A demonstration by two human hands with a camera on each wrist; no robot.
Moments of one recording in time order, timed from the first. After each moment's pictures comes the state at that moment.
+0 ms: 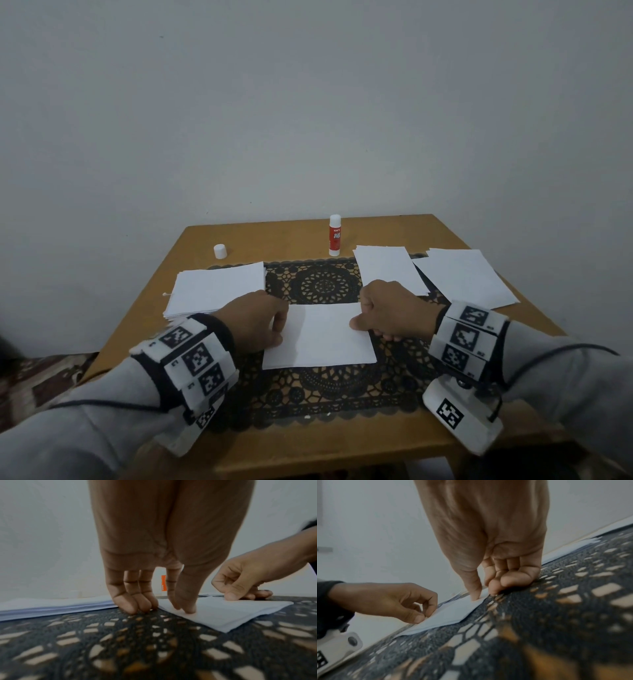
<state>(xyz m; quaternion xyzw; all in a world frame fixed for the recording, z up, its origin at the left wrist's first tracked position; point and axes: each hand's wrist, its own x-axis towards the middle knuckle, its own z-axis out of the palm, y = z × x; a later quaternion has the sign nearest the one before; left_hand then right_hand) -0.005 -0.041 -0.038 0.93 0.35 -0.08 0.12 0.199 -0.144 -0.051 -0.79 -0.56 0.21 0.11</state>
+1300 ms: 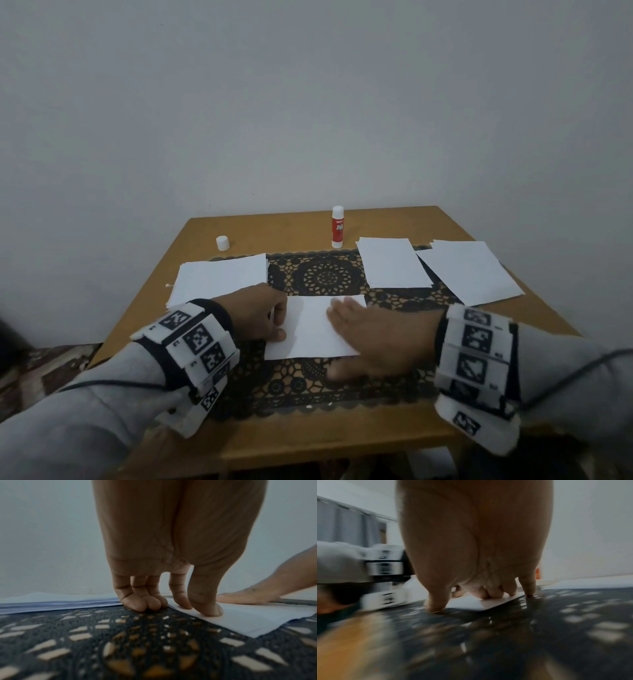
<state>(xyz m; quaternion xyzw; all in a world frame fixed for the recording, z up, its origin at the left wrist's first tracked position) -0.004 -0.035 -0.039 0.92 0.34 -0.11 0.16 0.160 -0.169 -0.045 -0.66 -0.71 0.17 -0.20</state>
